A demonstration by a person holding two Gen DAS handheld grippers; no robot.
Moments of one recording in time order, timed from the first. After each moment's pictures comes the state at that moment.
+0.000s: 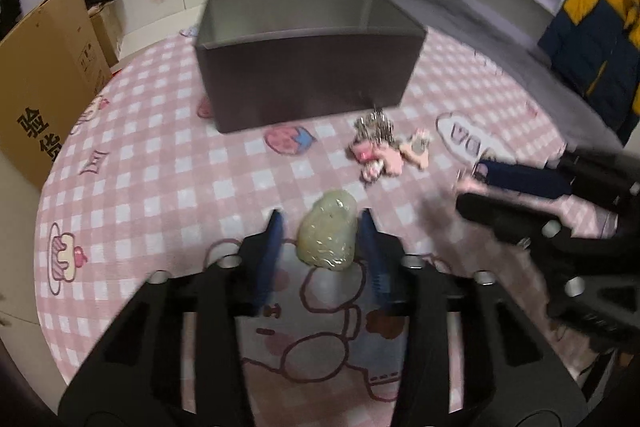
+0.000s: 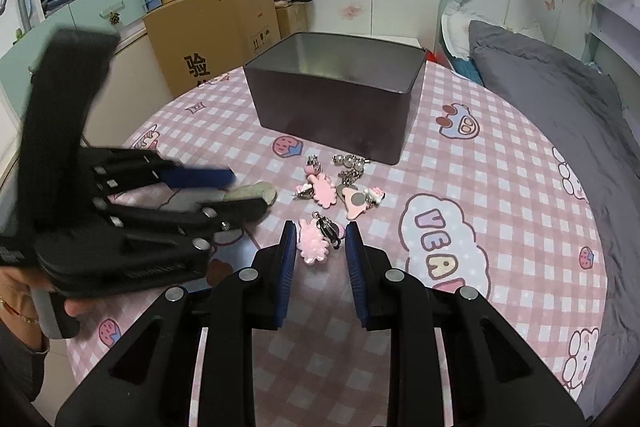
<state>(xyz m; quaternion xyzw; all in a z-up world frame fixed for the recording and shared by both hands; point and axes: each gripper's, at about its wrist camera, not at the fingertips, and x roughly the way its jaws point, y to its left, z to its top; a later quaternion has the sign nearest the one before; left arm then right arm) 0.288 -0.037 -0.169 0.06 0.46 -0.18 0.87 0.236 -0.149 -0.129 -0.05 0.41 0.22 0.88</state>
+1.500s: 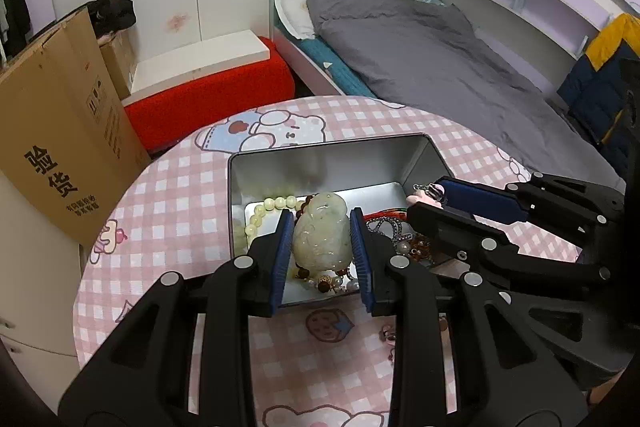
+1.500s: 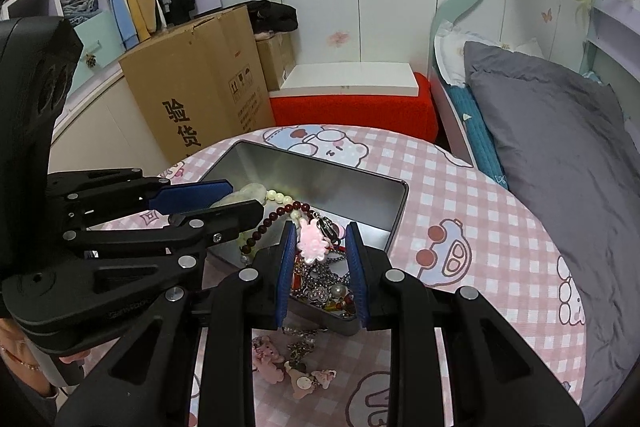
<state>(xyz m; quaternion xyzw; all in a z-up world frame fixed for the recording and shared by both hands) 0.387 -0.039 -0.111 0.03 0.43 -0.15 0.89 0.347 -0.142 -0.099 -0.03 0.39 0.21 0.90</state>
